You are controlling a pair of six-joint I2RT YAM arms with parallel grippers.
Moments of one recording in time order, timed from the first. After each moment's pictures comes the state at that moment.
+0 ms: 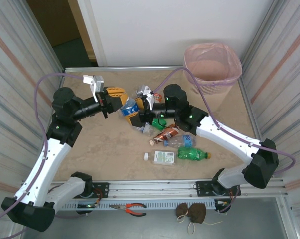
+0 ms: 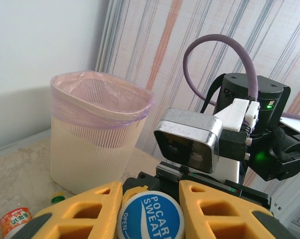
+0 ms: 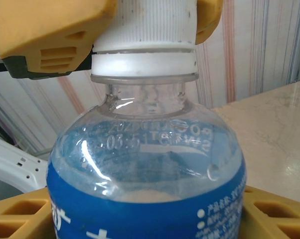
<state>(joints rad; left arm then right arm) -0.31 0.94 1.03 -0.03 0.83 -0.32 0.85 1.39 1.21 -0.01 -0.58 0.15</state>
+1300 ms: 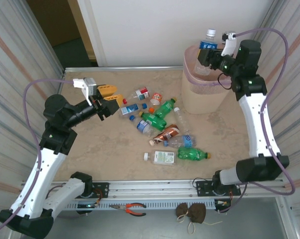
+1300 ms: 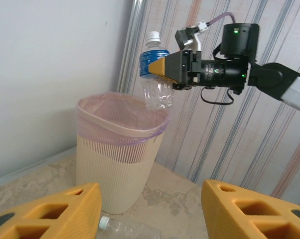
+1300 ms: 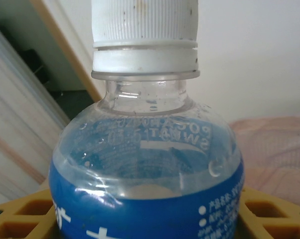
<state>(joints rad) -0.32 0.84 1.03 -0.07 0.69 -0.28 0.04 1.44 1.68 -0.46 -0.47 0.26</state>
